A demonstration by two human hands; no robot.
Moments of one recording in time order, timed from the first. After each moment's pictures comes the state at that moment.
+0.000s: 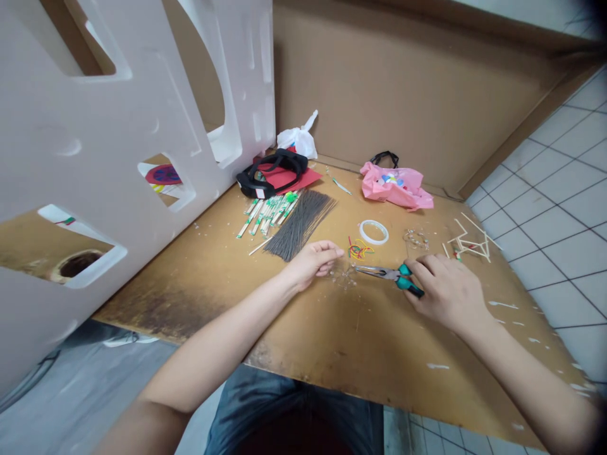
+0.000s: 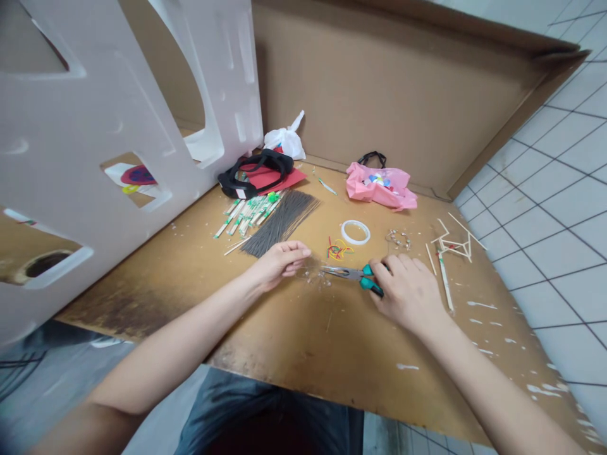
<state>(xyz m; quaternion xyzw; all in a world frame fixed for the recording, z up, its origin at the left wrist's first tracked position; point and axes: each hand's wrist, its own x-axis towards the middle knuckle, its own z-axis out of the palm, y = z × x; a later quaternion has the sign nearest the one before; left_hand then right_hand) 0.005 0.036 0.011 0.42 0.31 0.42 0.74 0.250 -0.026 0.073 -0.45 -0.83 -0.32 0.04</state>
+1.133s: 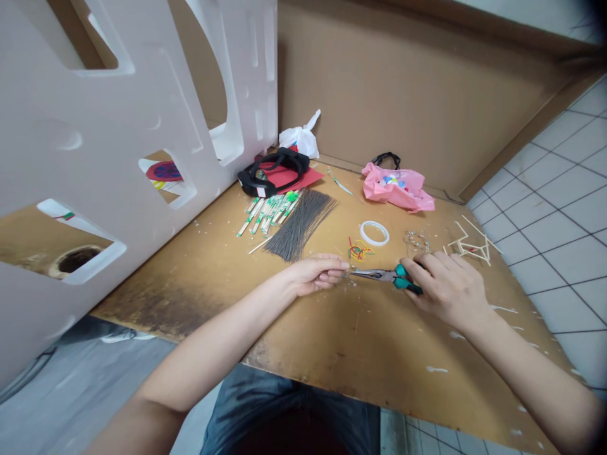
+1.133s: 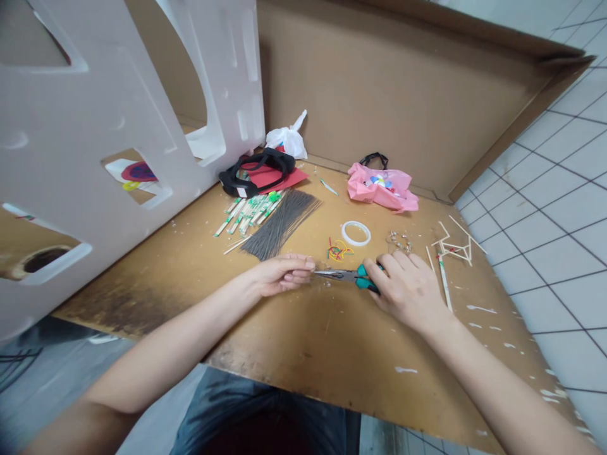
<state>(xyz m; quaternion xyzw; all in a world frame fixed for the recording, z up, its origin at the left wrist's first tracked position) 0.000 0.036 0.008 0.33 0.20 0.25 0.89 0.259 -0.017 0.078 -0.36 -0.86 -0.35 0.03</state>
